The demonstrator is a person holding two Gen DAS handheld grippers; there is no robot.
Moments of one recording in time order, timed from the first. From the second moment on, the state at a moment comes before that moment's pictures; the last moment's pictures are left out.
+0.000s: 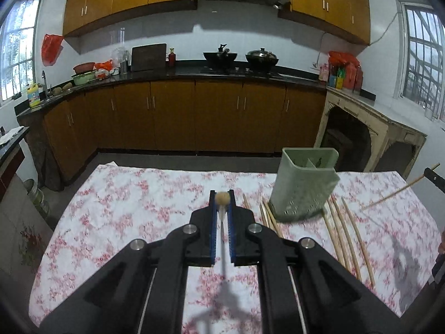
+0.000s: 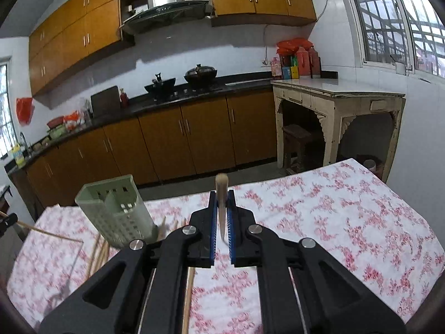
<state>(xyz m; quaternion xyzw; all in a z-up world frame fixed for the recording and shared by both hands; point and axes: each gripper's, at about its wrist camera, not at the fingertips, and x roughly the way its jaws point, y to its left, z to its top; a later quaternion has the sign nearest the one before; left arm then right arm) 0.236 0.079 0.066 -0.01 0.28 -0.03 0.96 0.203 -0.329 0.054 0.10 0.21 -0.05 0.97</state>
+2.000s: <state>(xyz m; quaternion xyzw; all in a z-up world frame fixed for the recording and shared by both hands) 0.324 -0.007 0.149 -0.02 0.29 -0.14 0.95 0.300 -0.236 0.110 0.12 0.21 0.10 0.97</state>
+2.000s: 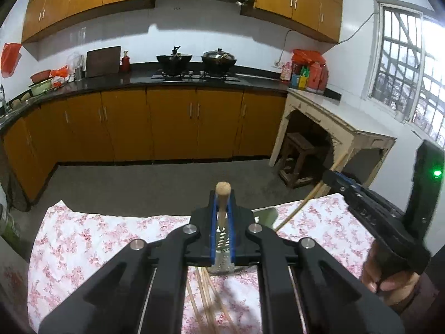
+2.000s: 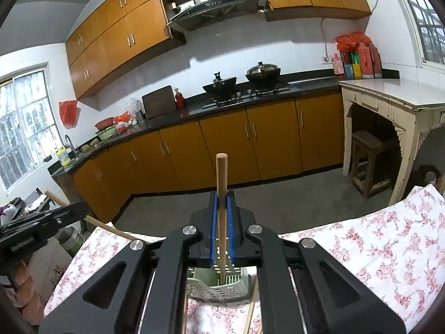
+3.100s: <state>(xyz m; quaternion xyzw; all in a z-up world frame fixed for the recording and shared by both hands) 0.333 -0.001 0.140 -0.03 0.29 -0.11 0.95 0.289 -0.245 0.114 0.12 0.20 0.09 0.97</state>
